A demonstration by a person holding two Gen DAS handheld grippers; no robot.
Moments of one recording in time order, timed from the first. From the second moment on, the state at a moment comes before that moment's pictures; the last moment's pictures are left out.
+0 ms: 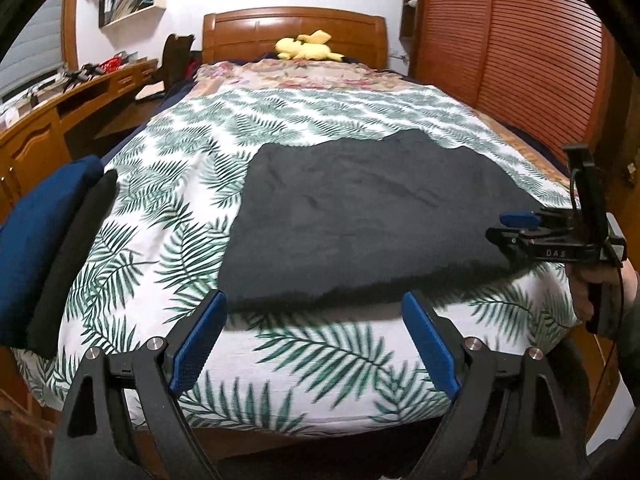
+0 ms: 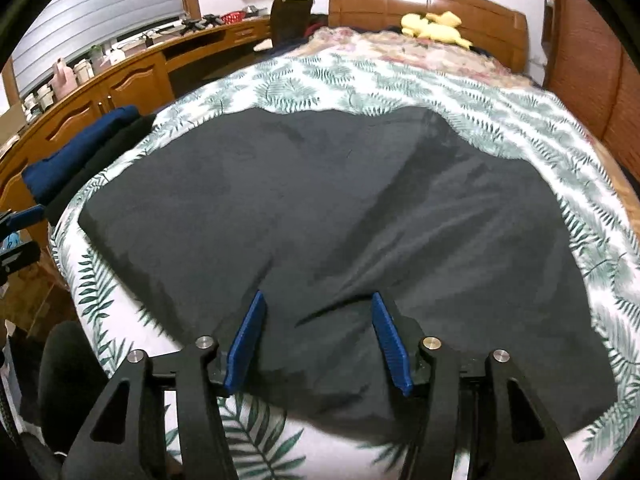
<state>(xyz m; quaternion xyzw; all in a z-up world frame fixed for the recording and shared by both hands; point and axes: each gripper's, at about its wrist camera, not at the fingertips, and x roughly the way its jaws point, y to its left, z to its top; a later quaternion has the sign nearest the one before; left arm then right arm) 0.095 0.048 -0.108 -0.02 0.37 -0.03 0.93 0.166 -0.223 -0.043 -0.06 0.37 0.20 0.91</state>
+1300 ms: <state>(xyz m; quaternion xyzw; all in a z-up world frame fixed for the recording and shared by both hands) 0.141 0.090 -0.160 -0.07 0.42 -0.01 0.90 0.167 -0.234 -0.070 -0.04 0.34 0.19 0.92</state>
